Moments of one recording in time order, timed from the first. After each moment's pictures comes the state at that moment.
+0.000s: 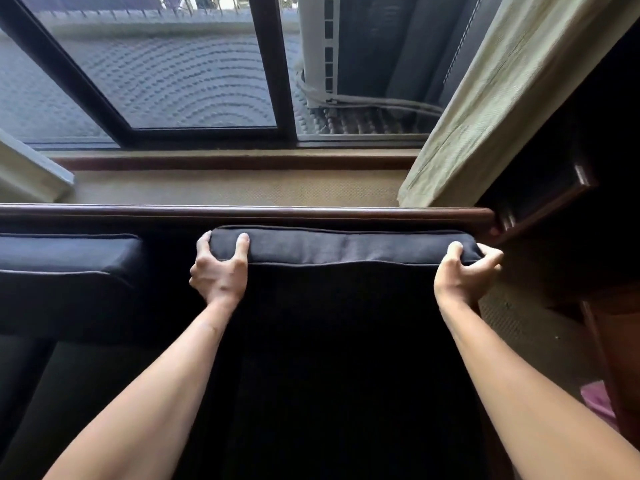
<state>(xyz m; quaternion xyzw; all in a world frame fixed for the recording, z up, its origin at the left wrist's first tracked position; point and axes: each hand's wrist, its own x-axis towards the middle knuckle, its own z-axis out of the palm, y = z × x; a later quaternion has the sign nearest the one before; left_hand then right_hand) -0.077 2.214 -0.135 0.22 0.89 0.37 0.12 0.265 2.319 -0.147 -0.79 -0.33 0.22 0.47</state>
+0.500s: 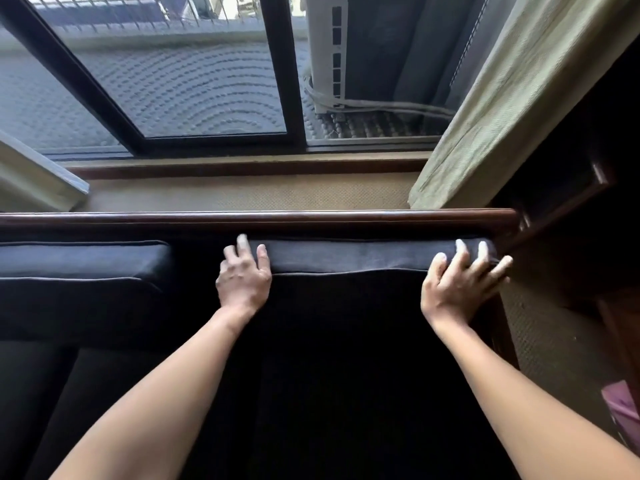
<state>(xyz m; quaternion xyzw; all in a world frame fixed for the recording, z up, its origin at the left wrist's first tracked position) -0.104 2.206 -0.145 0.42 0.89 0.15 0.10 0.223 2.279 -0.169 -0.78 -0.58 0.04 0.24</state>
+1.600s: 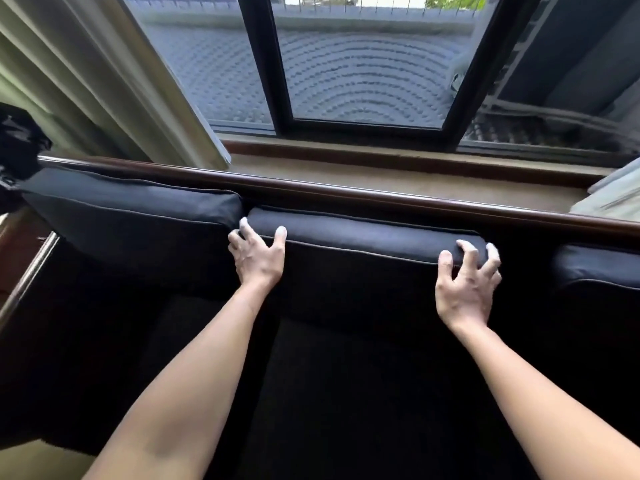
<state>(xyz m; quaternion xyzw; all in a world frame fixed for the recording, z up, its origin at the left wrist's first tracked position) -0.638 2.020 -0.134 0.24 0.90 0.30 0.20 -0.311 2.102 -0.149 -0.71 -0.62 0.23 0.23</state>
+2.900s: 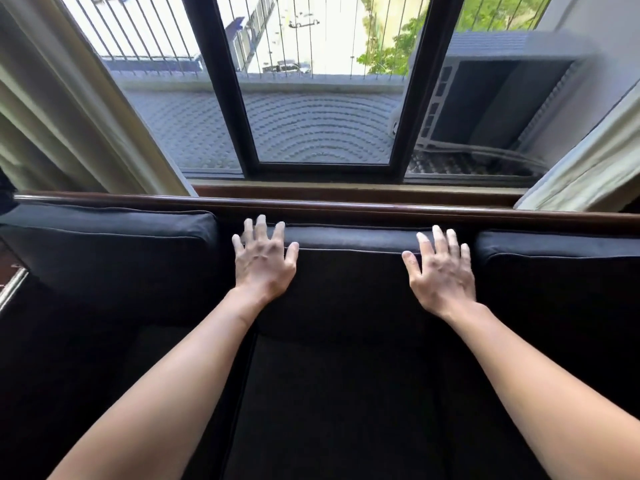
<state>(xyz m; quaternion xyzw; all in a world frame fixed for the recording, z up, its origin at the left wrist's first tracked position) -0.561 1.992 -0.052 0.55 0.82 0.09 0.07 -0.261 2.072 -0.070 -0.62 -0.78 0.05 0.05</state>
